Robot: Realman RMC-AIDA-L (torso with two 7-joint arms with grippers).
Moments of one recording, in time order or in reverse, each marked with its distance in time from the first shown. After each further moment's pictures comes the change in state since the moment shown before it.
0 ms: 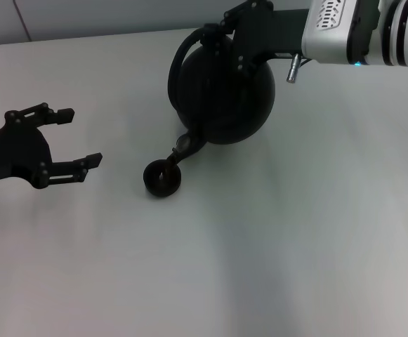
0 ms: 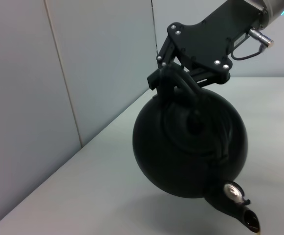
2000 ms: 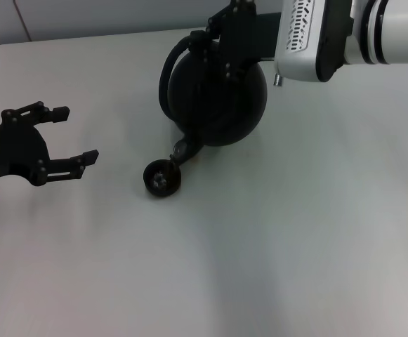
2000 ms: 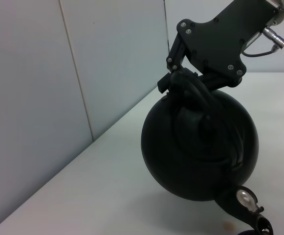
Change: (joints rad) left arm 0.001 -0.002 0.000 -0.007 0.000 -0.033 0.001; right arm 0.008 0.002 -0.101 -0.057 -0.083 0.063 -0.001
